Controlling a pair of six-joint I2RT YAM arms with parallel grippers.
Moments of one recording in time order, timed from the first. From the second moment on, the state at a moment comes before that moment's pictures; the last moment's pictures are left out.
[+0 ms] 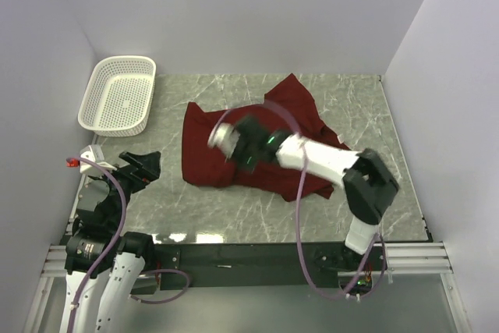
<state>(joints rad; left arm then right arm) -0.16 0.23 0.67 -0.58 -0.13 -0.68 0.93 1.77 1.27 -0.47 -0.16 -0.41</state>
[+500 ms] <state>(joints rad) -0.16 0.23 0.67 -0.57 -0.11 -0.67 0.49 1.72 1.22 -0.47 -0.17 -0.22</state>
